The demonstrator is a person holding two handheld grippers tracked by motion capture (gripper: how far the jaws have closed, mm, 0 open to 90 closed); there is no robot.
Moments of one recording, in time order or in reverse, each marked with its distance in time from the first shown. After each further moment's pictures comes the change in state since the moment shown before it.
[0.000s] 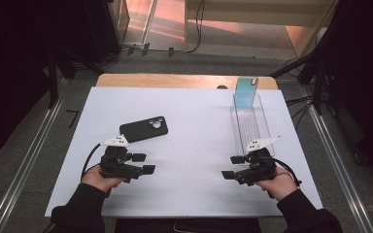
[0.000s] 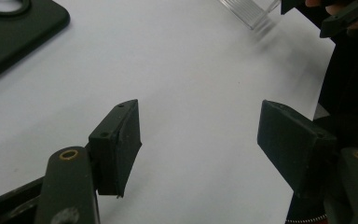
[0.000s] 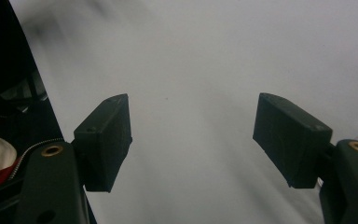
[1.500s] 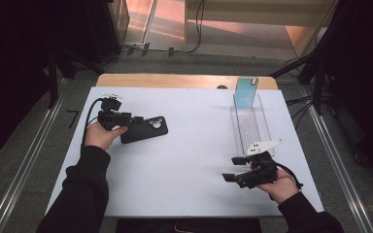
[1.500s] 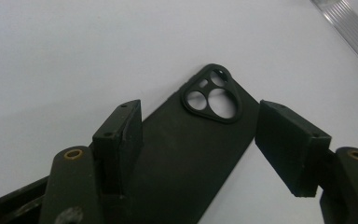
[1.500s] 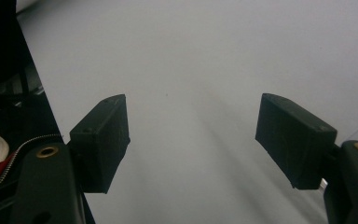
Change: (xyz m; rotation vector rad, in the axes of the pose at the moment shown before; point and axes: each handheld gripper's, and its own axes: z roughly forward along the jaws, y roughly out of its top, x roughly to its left) left arm 0.123 0.082 0.013 0.007 0.292 -0.175; right arm 0.007 -0.005 -0.003 -0.007 -0.025 -0.038
